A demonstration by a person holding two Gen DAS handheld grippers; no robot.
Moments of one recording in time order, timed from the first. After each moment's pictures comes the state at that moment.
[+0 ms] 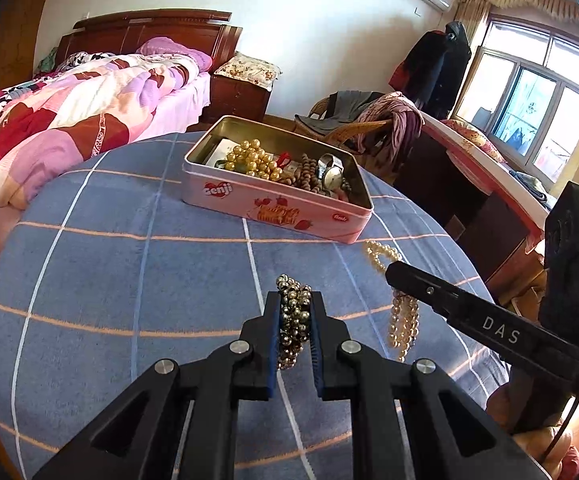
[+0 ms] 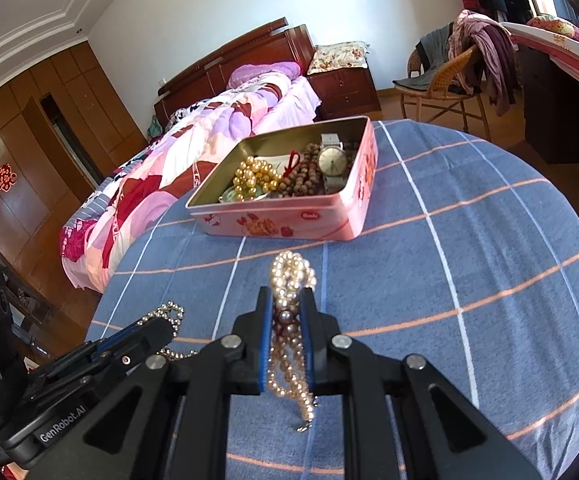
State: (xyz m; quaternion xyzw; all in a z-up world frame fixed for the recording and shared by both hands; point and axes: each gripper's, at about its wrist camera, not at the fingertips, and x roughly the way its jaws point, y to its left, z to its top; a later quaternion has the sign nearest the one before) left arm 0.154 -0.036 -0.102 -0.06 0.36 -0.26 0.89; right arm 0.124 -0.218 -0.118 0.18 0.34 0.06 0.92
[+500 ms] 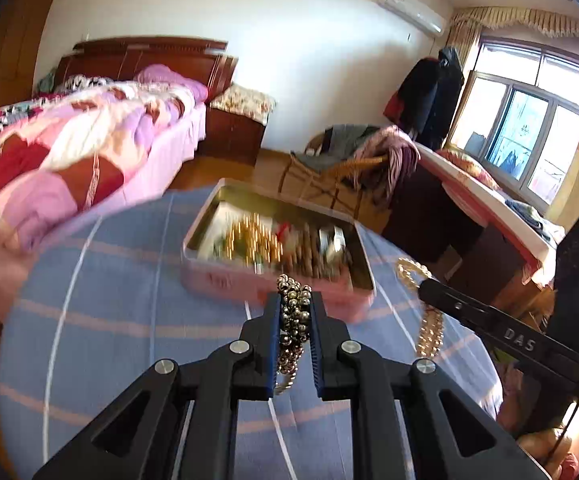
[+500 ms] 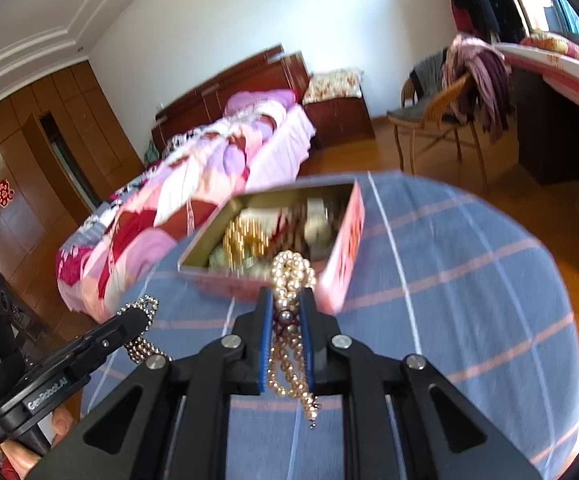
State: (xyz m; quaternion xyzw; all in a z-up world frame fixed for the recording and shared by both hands) left arm 0.201 -0.037 -0.056 -0.07 0.30 -0.27 0.91; right arm 0.152 -0.242 -0.075 0.18 0.28 0.05 0.94
